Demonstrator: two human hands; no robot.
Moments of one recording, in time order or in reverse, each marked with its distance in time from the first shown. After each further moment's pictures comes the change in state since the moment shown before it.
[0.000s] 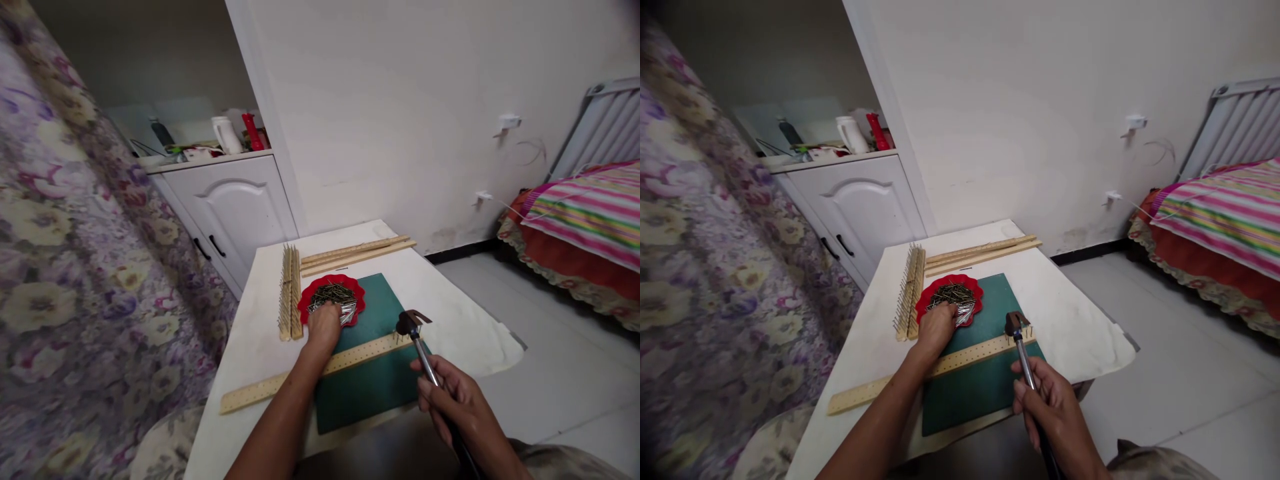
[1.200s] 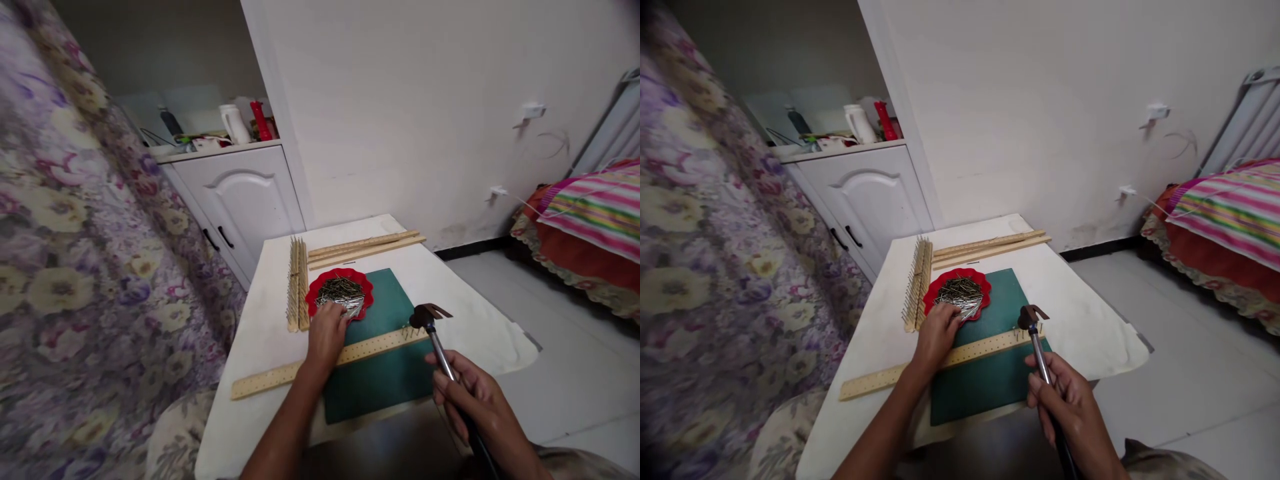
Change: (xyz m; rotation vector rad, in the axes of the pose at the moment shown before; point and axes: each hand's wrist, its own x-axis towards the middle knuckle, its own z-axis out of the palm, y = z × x) left_hand -0.041 -0.008 0.008 -0.389 0.297 0.113; right_hand -0.002 -0.001 -0.006 -0.004 0.044 0.018
